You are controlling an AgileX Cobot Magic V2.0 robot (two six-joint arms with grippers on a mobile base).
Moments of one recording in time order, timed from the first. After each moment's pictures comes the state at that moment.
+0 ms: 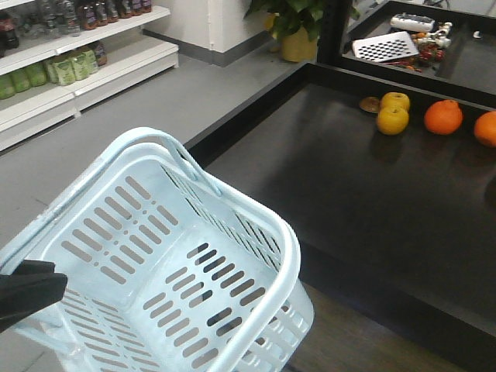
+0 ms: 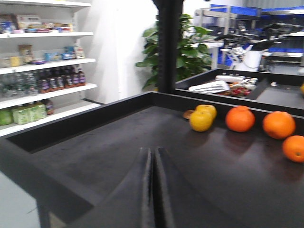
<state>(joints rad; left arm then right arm) -0.36 0.72 -0.84 -0.51 0.91 0.44 0.03 -0.01 0.03 -0.15 0.05 0.13</state>
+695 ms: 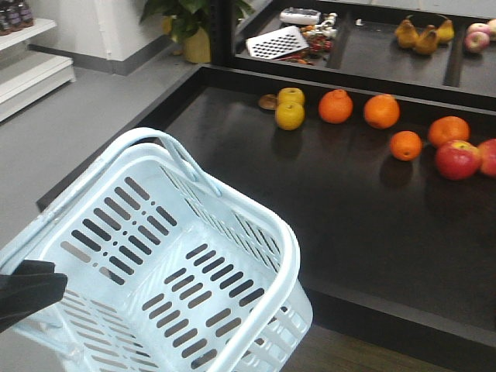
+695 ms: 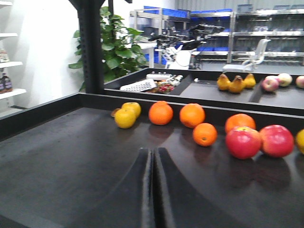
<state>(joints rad) -0.36 0.72 -0.84 -0.51 0.91 0.44 0.03 -0.01 0.03 -0.15 0.05 0.13</state>
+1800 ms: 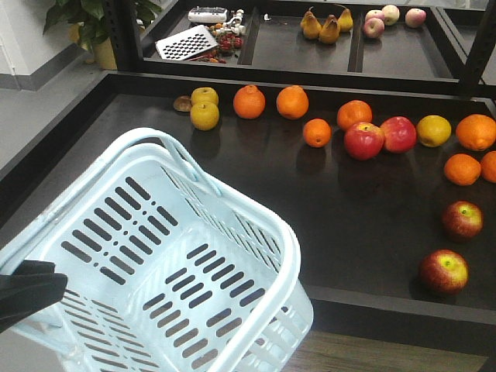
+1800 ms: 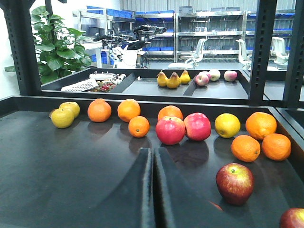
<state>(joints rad) -0.36 0.72 -0.84 -0.51 0.91 0.44 0.03 -0.01 0.03 -0.15 0.05 0.13</state>
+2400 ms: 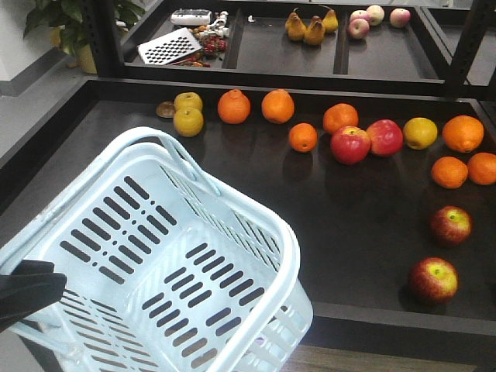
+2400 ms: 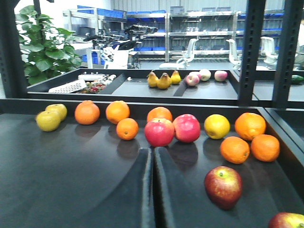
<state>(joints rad) -0.36 0.72 -0.84 -0.51 0.91 0.44 0.03 -0.01 0.03 -0.15 0.05 0.13</state>
